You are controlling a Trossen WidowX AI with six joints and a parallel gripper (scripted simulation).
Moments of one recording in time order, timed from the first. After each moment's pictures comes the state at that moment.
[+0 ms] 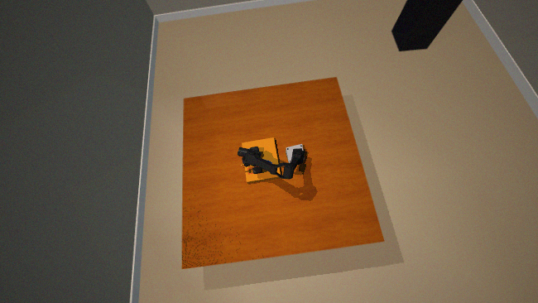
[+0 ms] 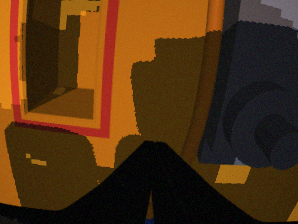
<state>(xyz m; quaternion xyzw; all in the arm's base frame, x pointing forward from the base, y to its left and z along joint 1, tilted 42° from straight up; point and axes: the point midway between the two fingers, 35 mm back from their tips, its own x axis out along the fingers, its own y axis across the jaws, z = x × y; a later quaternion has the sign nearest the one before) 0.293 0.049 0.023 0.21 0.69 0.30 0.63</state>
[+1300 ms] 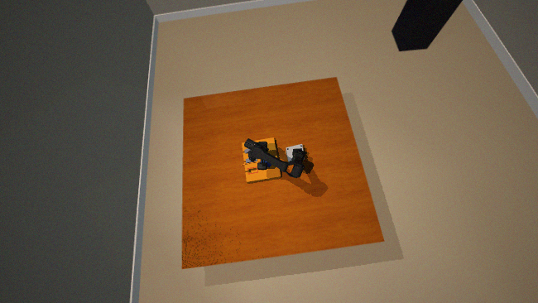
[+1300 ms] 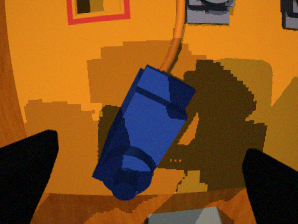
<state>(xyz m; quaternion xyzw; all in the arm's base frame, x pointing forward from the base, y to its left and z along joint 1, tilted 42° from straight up) 0.253 -0.008 0.089 0.25 0.71 0.24 0.61</state>
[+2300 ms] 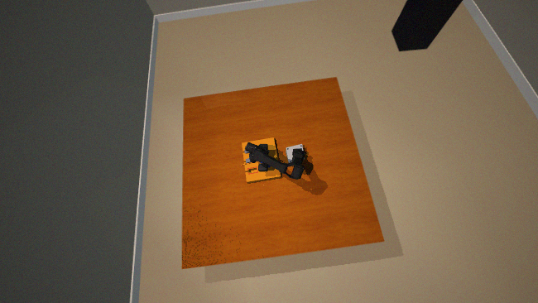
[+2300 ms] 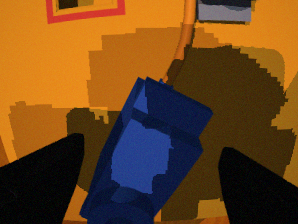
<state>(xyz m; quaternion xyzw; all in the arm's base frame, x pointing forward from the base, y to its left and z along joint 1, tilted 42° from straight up) 0.246 0.017 0.062 0.25 0.71 0.24 0.61</state>
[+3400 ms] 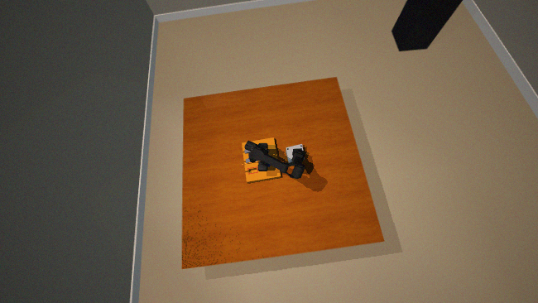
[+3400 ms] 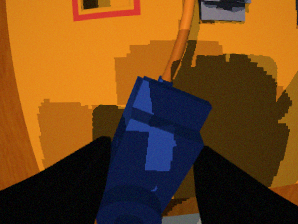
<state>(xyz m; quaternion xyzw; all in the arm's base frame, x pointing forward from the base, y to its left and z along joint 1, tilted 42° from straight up) 0.250 0.004 0.086 0.26 0.71 0.24 0.61</state>
